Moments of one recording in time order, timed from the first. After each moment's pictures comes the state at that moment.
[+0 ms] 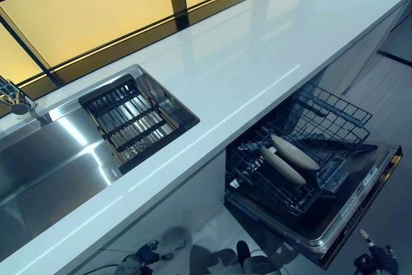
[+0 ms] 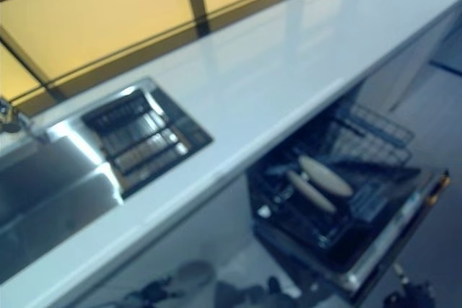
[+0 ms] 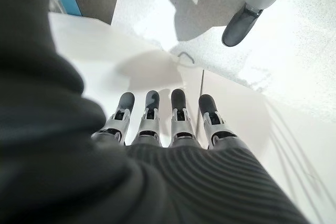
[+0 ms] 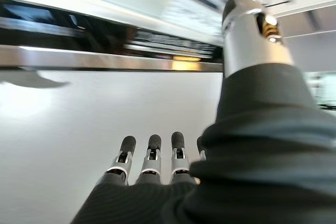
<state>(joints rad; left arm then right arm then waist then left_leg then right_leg) -0.07 0.25 -0.35 1.20 0.03 -0.10 -0.05 0.09 -0.43 -0.34 1.06 0.78 -0.15 -0.09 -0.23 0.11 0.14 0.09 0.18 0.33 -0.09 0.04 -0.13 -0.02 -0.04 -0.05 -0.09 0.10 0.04</state>
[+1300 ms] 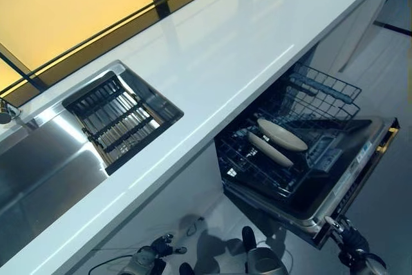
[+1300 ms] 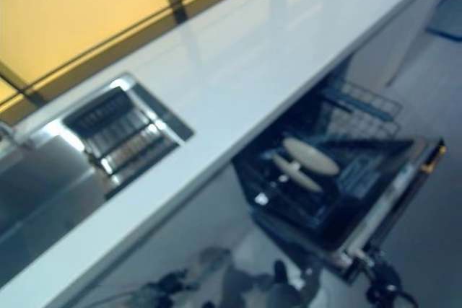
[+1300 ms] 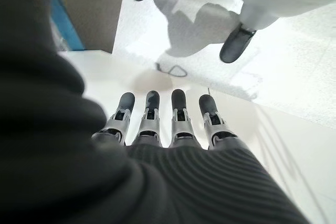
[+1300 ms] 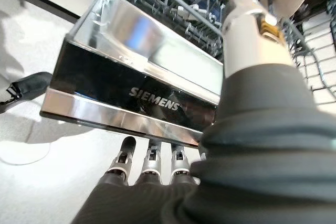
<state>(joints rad) -0.09 0.20 -0.36 1.16 0.05 -0.05 -0.07 0.17 -0.51 -0.06 0.73 0.77 -0.06 0.18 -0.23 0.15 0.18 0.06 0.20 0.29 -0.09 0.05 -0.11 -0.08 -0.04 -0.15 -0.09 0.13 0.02</state>
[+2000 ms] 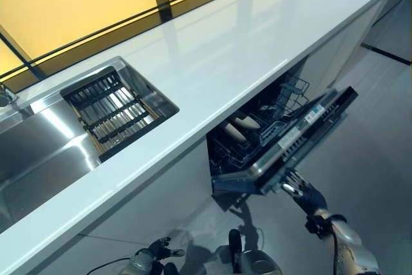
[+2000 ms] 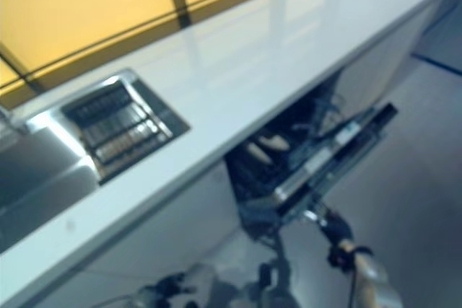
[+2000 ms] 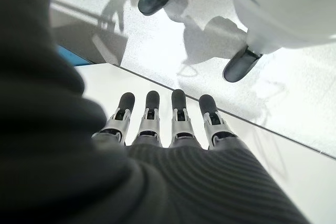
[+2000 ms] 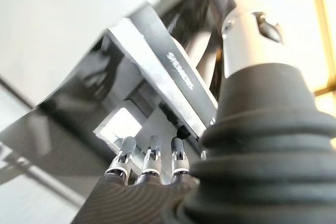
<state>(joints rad) -0.08 0.20 -0.33 1.18 0.06 -0.06 -0.07 0.07 -0.47 0.10 0.31 0.69 -0.02 0.34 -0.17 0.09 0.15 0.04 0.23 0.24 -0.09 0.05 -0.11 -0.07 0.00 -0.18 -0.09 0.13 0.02</state>
